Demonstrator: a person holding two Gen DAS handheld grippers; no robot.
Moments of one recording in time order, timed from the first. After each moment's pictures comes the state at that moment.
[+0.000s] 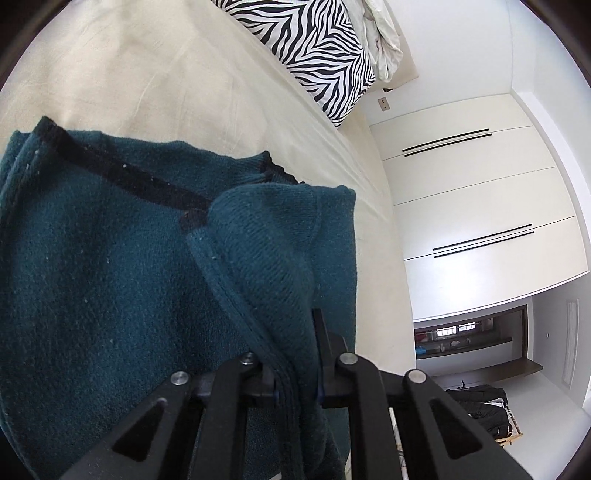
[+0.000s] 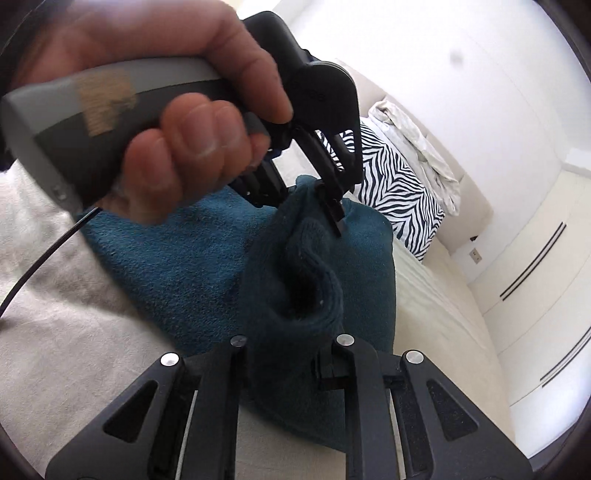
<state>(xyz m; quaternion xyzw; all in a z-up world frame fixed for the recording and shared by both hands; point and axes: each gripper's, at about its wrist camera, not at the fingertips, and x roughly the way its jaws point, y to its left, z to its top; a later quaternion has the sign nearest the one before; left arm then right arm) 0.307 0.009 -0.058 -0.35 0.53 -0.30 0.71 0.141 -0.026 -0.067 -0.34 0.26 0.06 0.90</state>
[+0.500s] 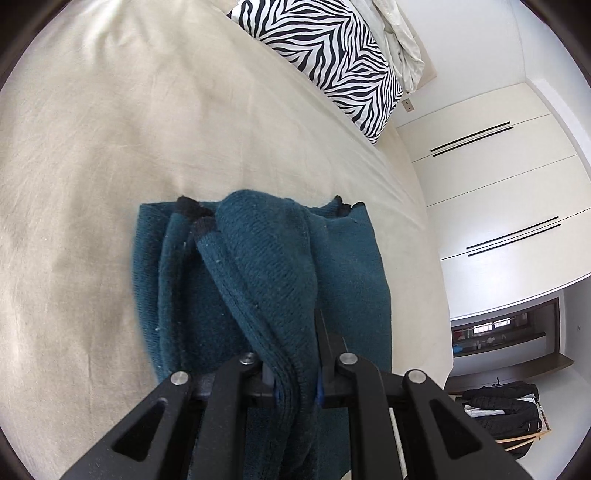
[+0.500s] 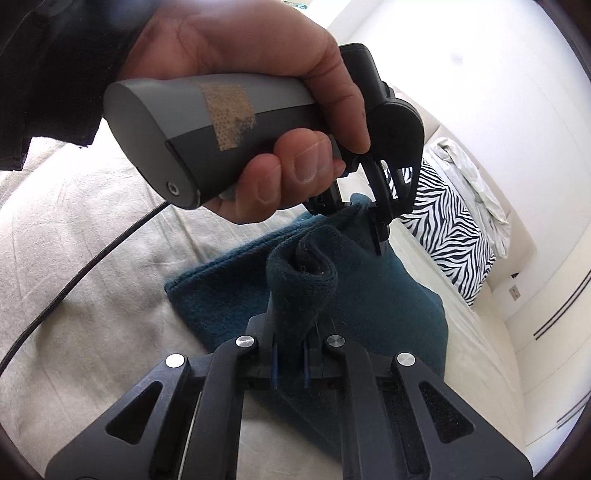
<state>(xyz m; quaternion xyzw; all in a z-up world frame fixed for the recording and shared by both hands) 0.323 0.092 -0.055 -0.30 0.55 -0.25 0.74 0.153 0.040 -0.076 -0.34 0.25 0.16 0.89</state>
